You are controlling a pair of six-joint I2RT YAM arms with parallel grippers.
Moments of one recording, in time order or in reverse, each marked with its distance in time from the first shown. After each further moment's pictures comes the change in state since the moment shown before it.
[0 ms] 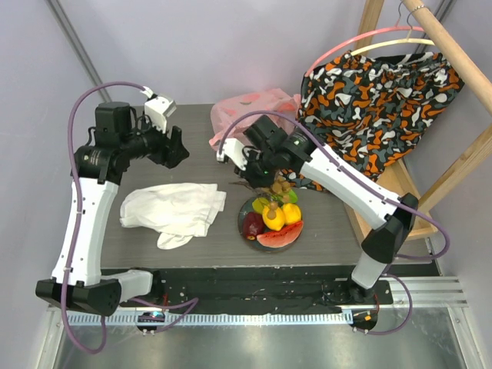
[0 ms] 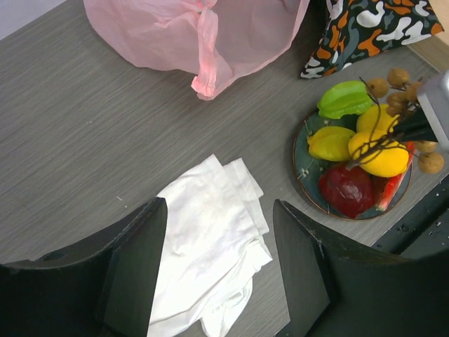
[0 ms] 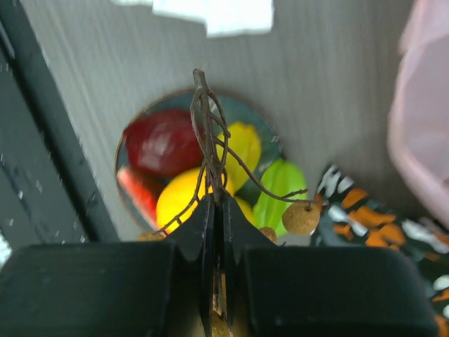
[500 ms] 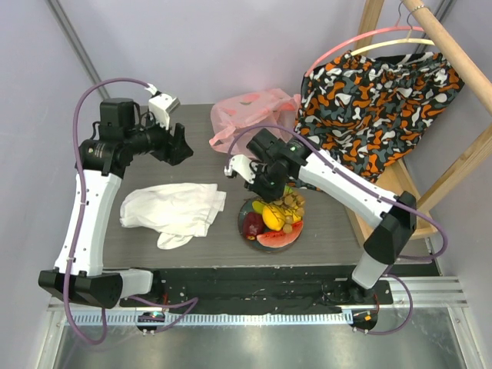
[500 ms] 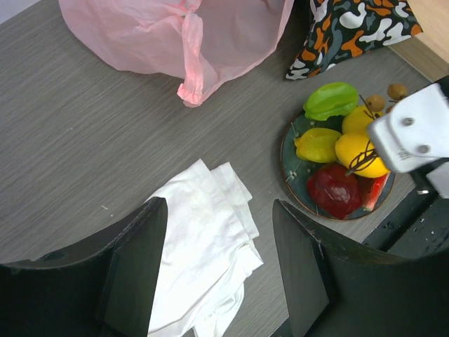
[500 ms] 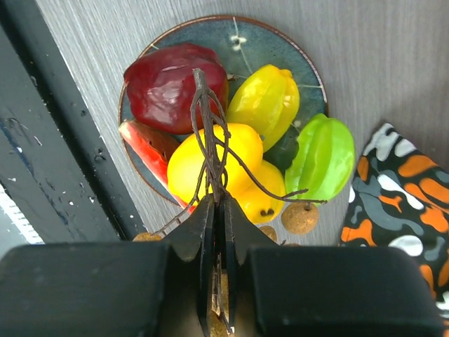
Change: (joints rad) left arm 0.000 0.054 0.021 0.006 0.054 -0.011; right arm -0.018 -0.040 -0.176 -0.077 0.016 -0.005
